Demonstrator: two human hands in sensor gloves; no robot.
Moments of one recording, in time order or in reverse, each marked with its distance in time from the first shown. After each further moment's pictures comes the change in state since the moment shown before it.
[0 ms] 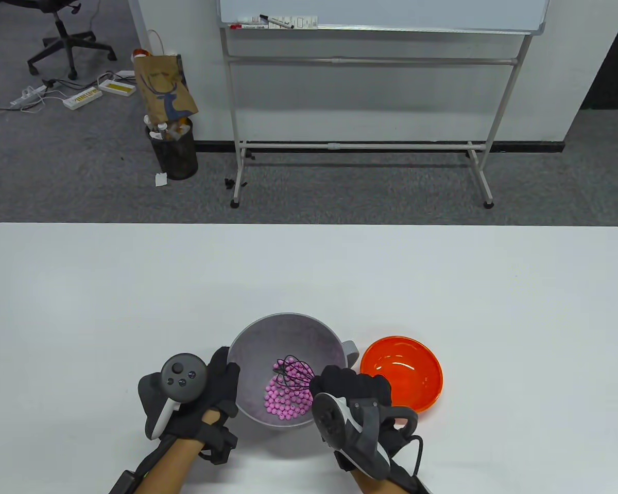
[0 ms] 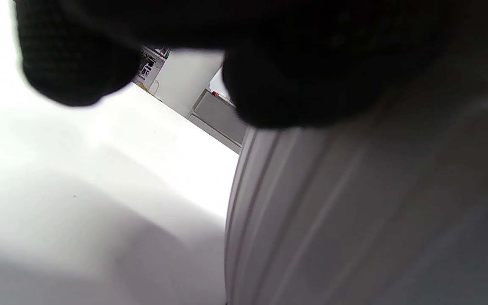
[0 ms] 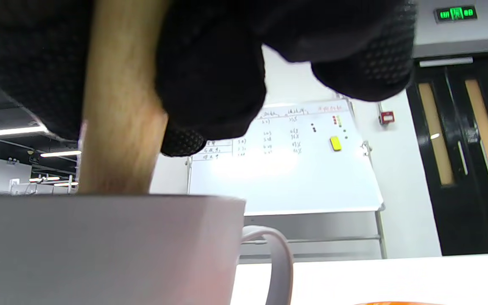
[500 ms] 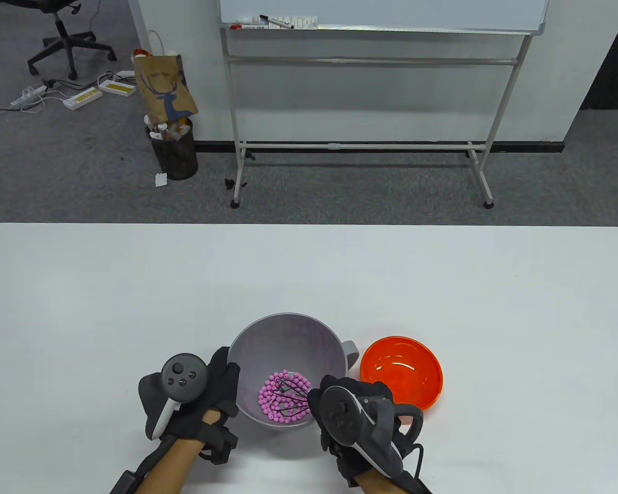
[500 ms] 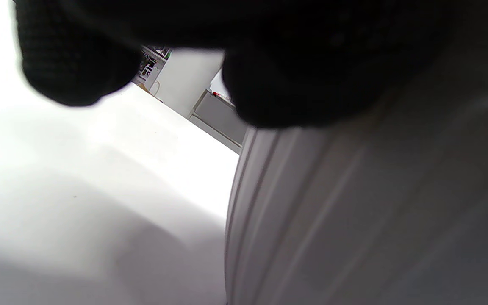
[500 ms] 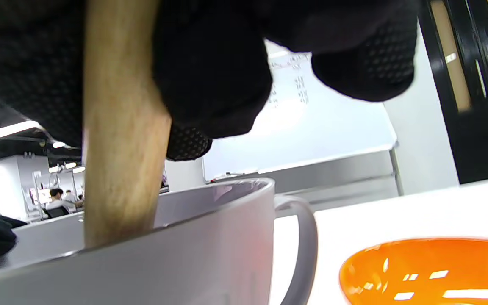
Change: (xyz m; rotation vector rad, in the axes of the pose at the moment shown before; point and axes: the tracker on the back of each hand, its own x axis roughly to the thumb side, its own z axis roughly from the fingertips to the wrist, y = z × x) left_hand 0.000 0.000 0.000 0.001 0.002 -0.001; right_hand -0.008 -0.008 -0.004 0.201 0.035 -0.214
